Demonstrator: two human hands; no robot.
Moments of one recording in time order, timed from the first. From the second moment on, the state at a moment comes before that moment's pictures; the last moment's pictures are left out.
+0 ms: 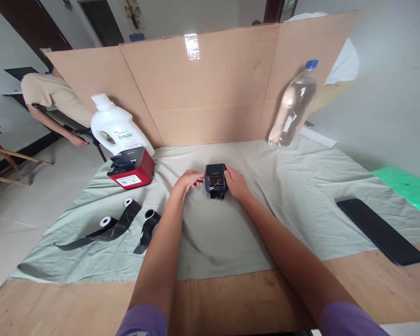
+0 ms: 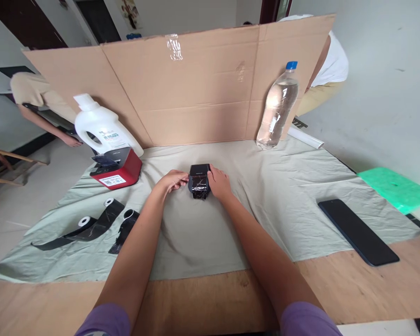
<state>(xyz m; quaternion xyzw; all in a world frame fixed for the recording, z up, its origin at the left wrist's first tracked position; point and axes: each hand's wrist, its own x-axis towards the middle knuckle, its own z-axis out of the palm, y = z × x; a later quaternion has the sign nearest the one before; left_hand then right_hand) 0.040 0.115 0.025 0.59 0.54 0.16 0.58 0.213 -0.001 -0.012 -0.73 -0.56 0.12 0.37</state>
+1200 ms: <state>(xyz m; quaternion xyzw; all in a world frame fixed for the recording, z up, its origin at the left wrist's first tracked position) 0.041 0.104 0.032 0.60 0.55 0.17 0.56 0.211 -0.003 -0.008 -0.74 -0.56 0.12 0.36</state>
